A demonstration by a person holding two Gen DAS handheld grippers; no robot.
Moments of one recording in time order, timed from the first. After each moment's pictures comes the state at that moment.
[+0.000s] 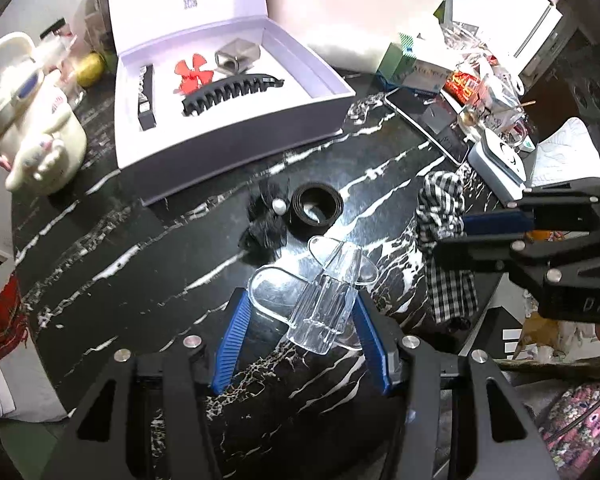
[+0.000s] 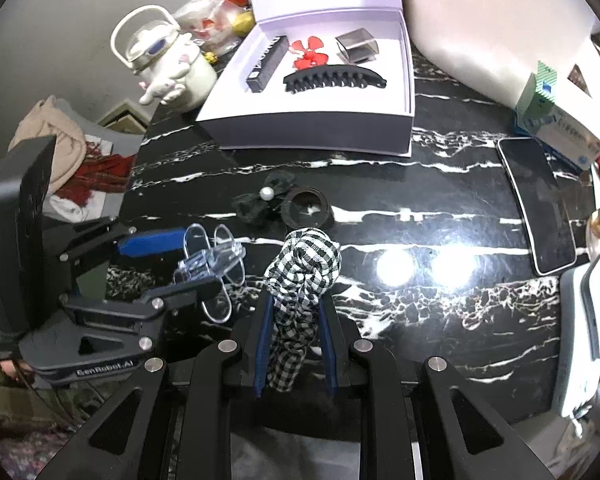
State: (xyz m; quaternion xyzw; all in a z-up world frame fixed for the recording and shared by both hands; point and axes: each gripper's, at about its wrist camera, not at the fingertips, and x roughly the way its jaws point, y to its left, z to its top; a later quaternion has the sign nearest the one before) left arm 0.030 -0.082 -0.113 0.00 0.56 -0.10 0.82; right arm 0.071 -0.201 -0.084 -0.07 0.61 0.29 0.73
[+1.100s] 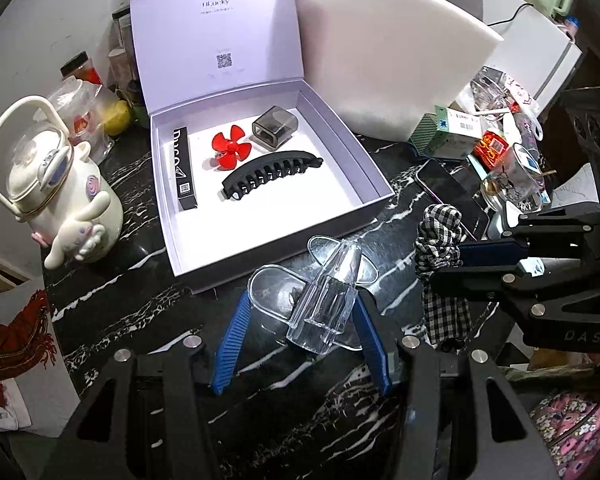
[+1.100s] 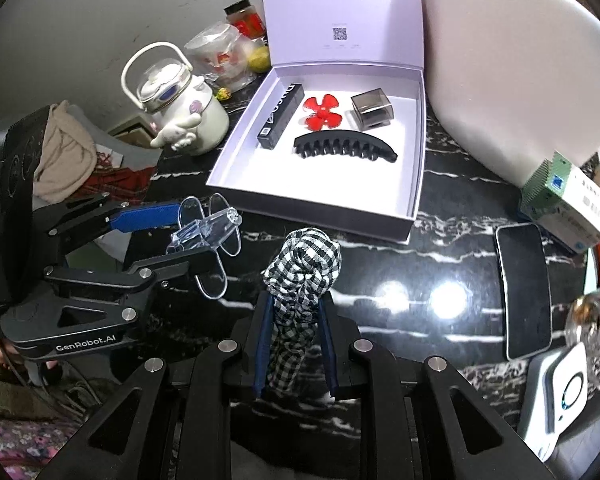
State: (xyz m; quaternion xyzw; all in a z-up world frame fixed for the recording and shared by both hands) left arm 0.095 -0.059 -0.072 -0.01 0.53 -0.07 0.85; right arm 0.131 -0.176 -0.059 -0.09 0.58 0.32 0.74
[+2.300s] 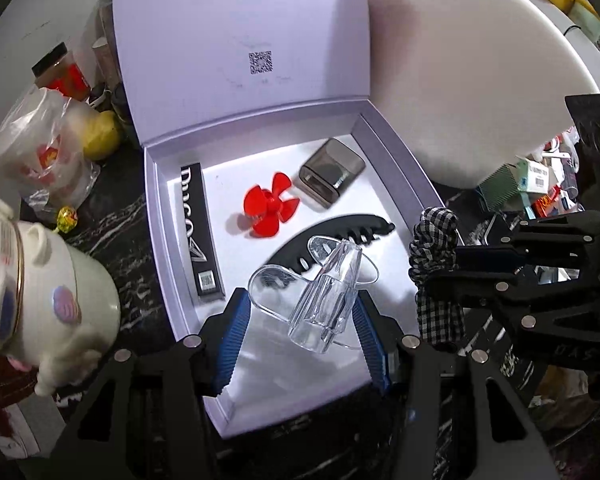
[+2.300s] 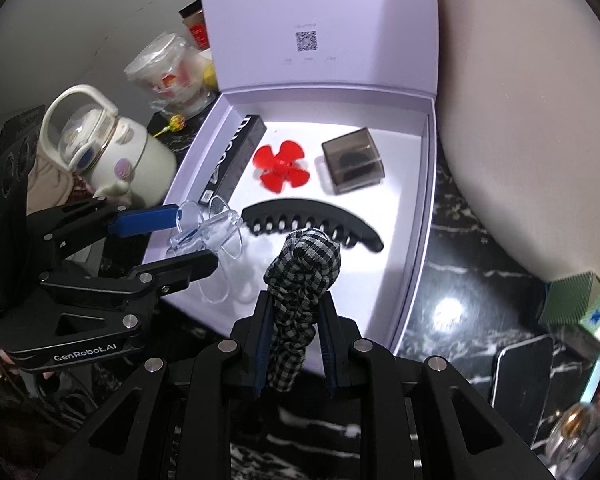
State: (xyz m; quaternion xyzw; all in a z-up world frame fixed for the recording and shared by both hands) left arm 0.223 -0.022 -0.106 -0.02 0.55 -0.05 0.83; right arm 0.252 -0.132 -0.100 -0.09 0.60 0.32 0.73
